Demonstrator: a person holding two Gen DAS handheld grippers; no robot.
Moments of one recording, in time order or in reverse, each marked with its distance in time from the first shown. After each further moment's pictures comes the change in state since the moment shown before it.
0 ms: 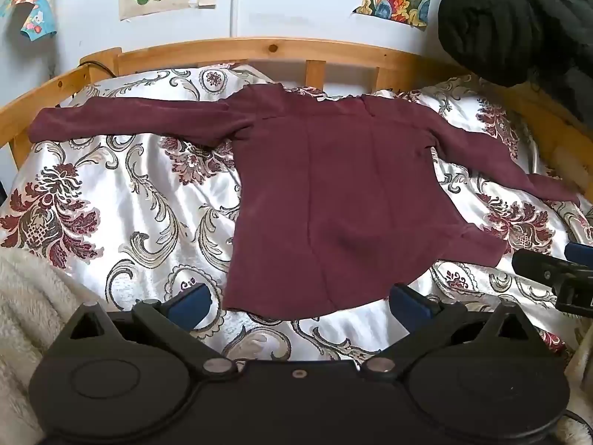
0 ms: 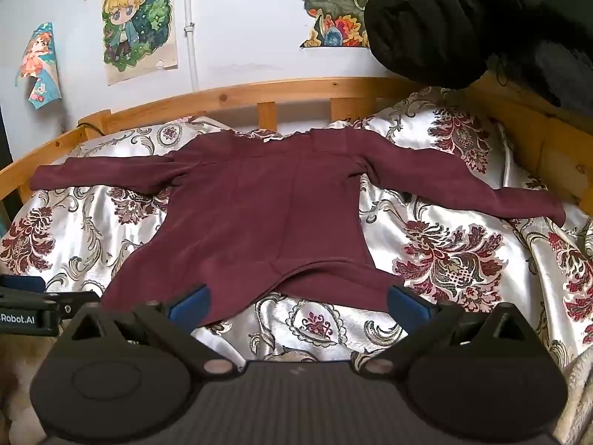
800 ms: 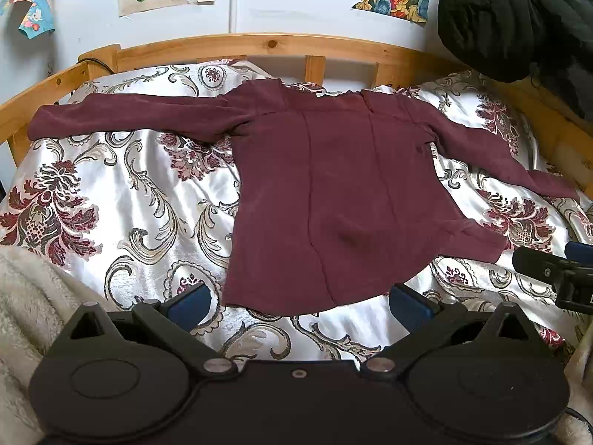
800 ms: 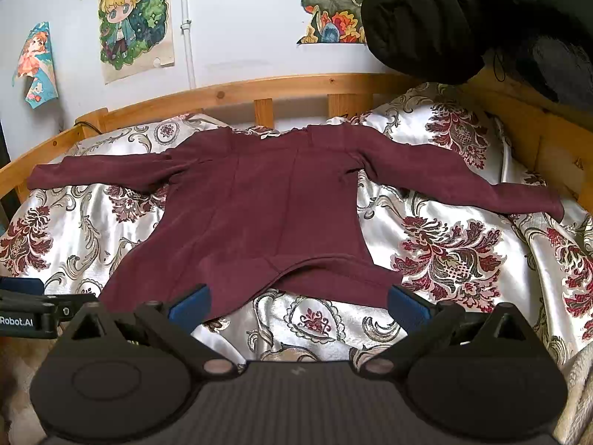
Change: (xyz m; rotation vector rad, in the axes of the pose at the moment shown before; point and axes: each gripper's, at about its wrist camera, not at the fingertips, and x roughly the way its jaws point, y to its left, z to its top) left arm 0.003 0.003 -0.005 0.000 0.006 -0.005; right arm -0.001 0.000 0.000 0.002 0.007 -0.003
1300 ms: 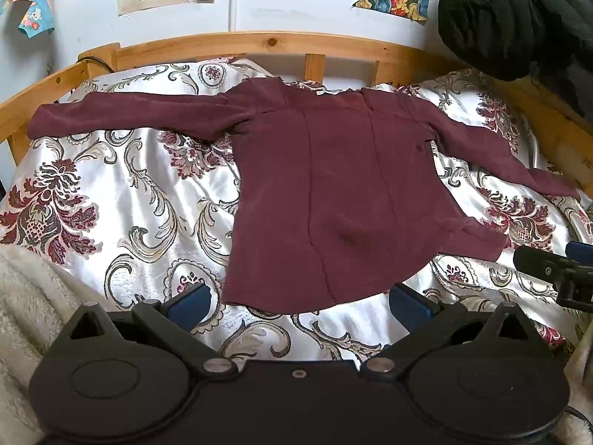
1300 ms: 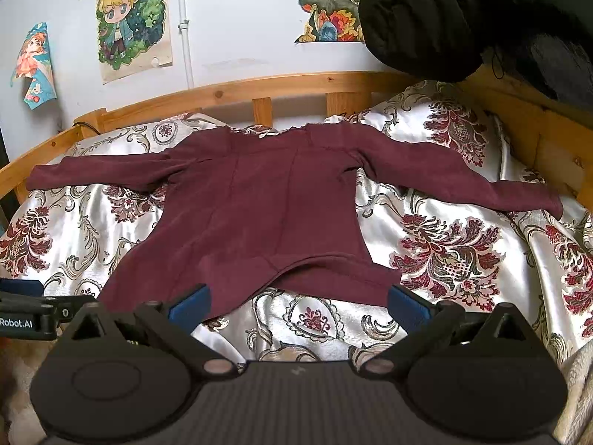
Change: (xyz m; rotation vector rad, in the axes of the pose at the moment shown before) left arm 0.000 0.000 0.001 0.000 0.005 0.001; right arm 0.000 -0.001 0.000 0.001 0.004 0.000
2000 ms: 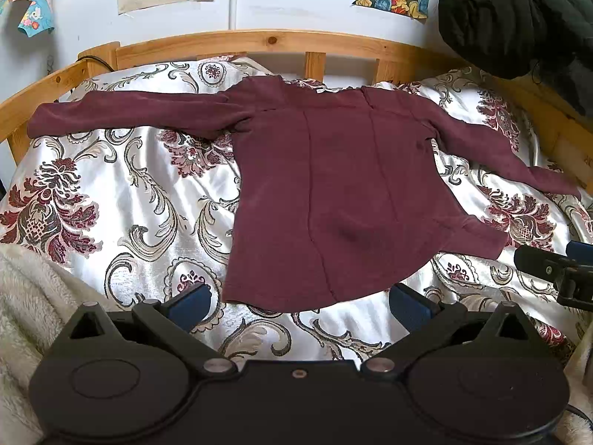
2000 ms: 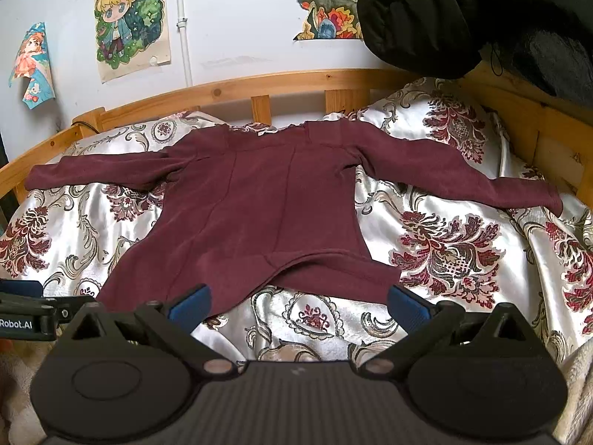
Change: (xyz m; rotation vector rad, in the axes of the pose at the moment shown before) left arm 0.000 0.000 0.001 0.001 0.005 0.001; right arm 0.001 0.000 -0.001 0.003 0.004 0.001
